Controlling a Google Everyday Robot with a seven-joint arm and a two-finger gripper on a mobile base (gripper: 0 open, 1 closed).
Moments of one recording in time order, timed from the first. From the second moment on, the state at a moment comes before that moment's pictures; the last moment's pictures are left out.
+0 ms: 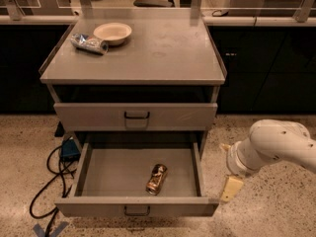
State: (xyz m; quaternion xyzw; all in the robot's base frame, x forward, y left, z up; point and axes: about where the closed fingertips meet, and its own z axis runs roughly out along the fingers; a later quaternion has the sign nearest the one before) arm 0.484 -0.222 0.587 -0.63 0.76 0.04 0.16
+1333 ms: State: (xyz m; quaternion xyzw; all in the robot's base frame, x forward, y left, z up) arm 0.477 -0.051 0.482 -0.72 0.65 0.17 0.21
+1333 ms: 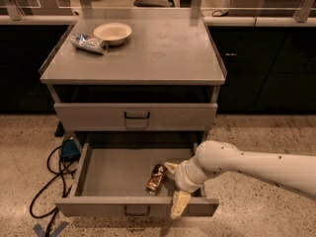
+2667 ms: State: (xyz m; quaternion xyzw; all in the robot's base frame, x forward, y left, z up) arm 0.547 -0.044 0.448 -0.67 0.67 0.14 0.28
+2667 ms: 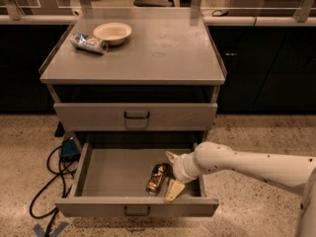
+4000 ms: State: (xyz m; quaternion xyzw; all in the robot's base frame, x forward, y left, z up) arm 0.580 -0.024 0.458 -0.68 0.68 0.15 0.25
